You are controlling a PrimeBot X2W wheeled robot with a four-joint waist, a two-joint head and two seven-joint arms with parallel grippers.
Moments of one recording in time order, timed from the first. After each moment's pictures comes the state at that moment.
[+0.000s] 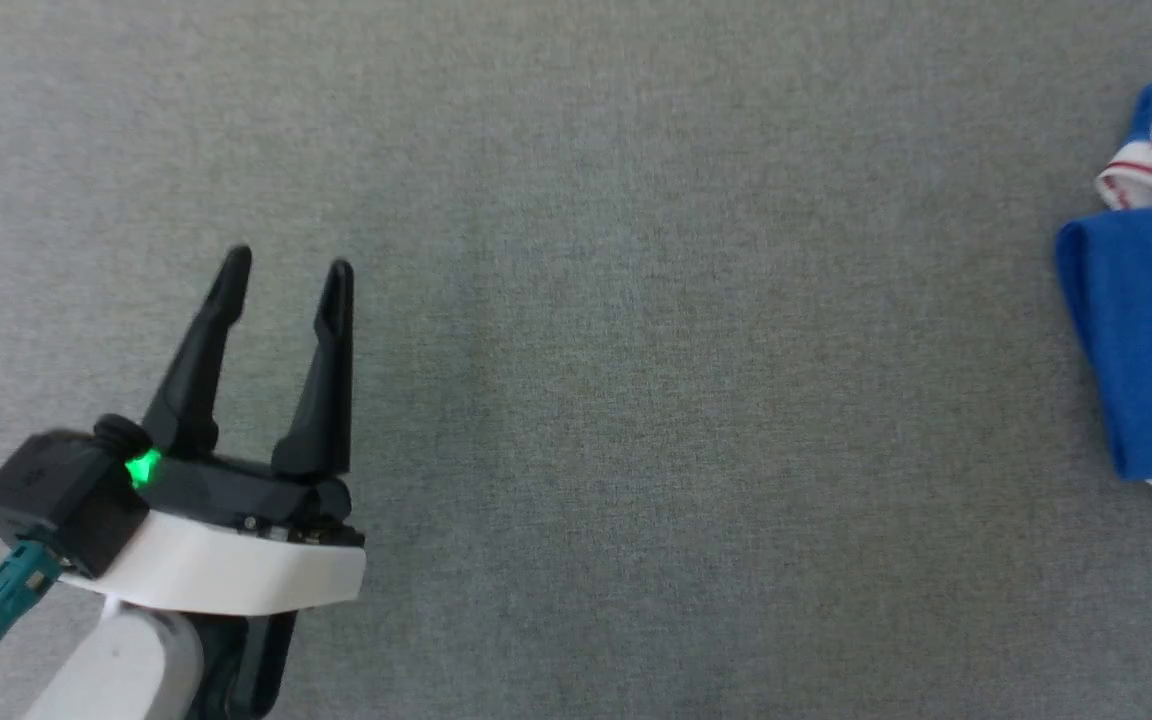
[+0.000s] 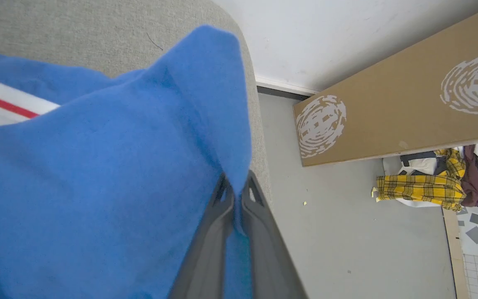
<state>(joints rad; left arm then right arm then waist) -0.18 0.52 -0.36 -0.41 -0.60 0.26 -0.18 -0.33 -0.66 -0.36 -0.07 0.20 0.13 0.74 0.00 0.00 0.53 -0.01</state>
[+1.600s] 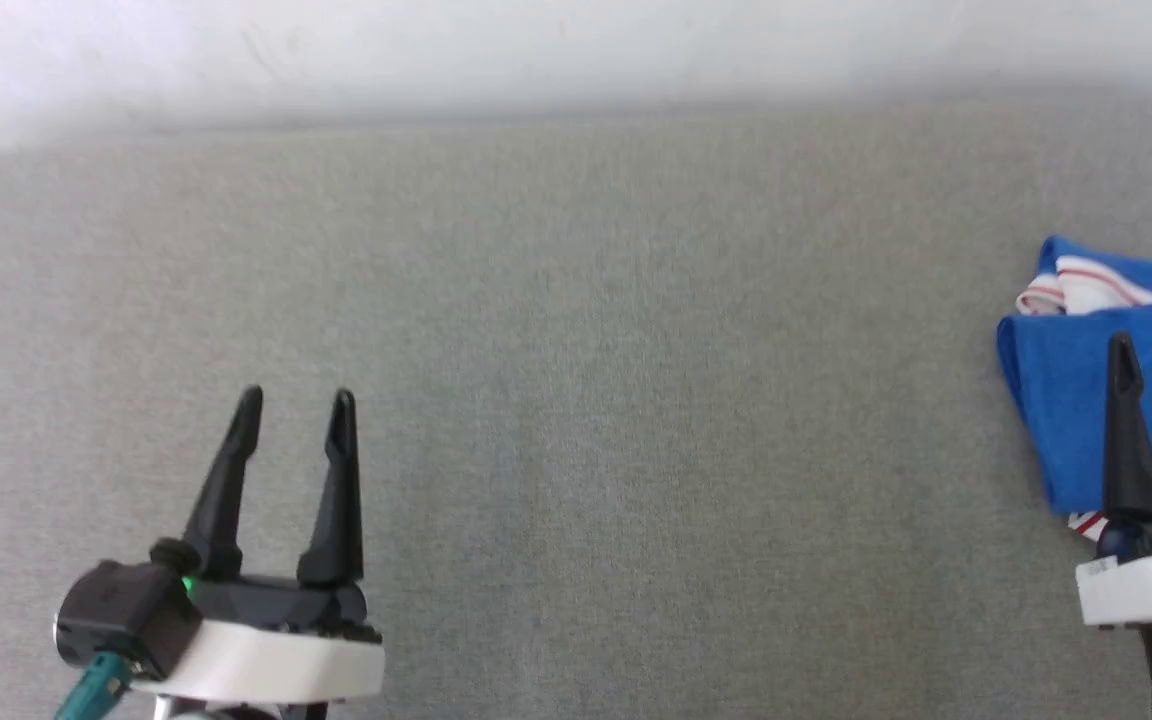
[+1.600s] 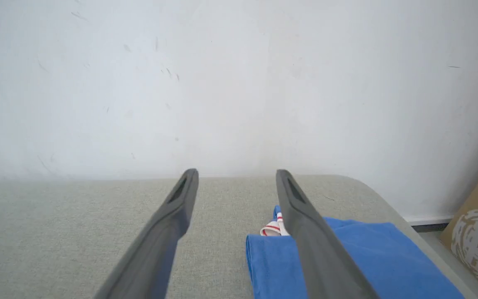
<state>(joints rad) 0.03 0.36 -0.28 -0.31 -0.47 0.21 -0.26 0.02 -0.05 -0.22 -0.30 0.13 0.13 0.01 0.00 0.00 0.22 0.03</state>
